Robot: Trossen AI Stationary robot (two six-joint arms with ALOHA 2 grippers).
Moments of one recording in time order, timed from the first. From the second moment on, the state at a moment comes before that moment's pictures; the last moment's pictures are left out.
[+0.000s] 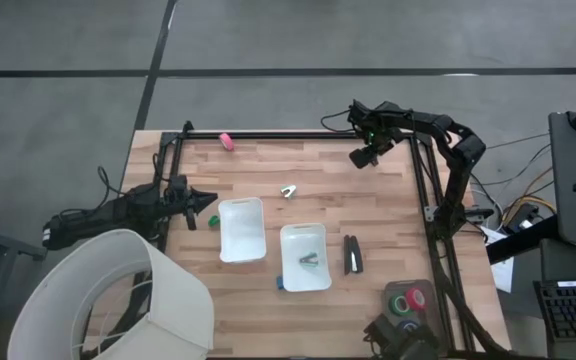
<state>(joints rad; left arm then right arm) 0.17 0.04 0.11 -0.29 -0.16 -0.42 -0.87 1.89 1.28 -1.02 0.16 0.18</state>
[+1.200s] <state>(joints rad) 0.17 0.04 0.11 -0.29 -0.16 -0.42 -0.84 1.92 1.49 -1.02 0.04 0.22</state>
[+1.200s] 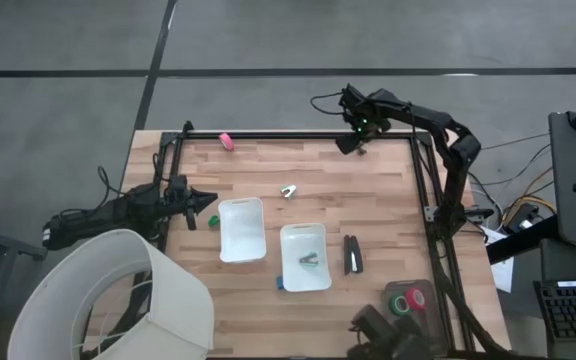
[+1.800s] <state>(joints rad) 0.17 0.04 0.11 -0.29 -0.16 -0.42 -0.84 2.04 1.57 -1.10 0.06 0.20</state>
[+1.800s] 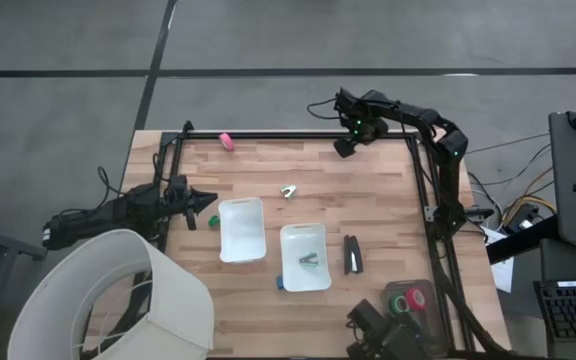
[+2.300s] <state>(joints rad) 0.17 0.04 0.11 -0.29 -0.16 -0.42 -0.79 2.02 1.61 -1.09 -0.05 0.15</state>
